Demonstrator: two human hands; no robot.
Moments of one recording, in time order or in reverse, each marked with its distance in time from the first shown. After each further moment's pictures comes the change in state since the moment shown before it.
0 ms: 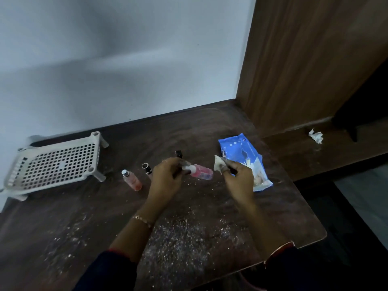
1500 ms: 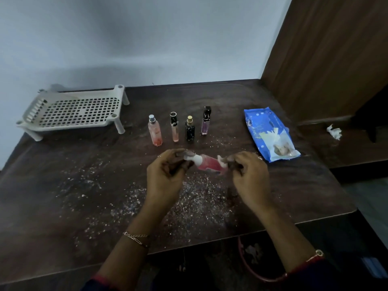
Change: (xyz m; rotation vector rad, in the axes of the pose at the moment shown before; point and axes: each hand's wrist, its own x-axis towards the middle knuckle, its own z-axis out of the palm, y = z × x) left_hand -0.136 -0.049 -0.015 -0.609 0.223 -0.083; right_hand -0.105 0.035 0.022 -0.399 -0.047 -0.613
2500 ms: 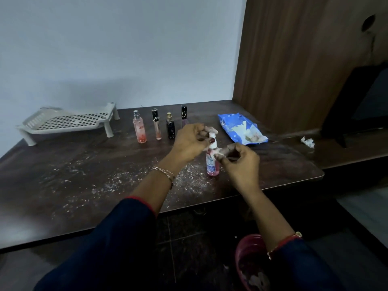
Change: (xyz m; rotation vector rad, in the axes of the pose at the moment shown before) left_hand -0.023 -0.001 0.083 0.243 -0.321 0.122; right_hand -0.072 0.049 -0.002 0.376 0.285 0.112
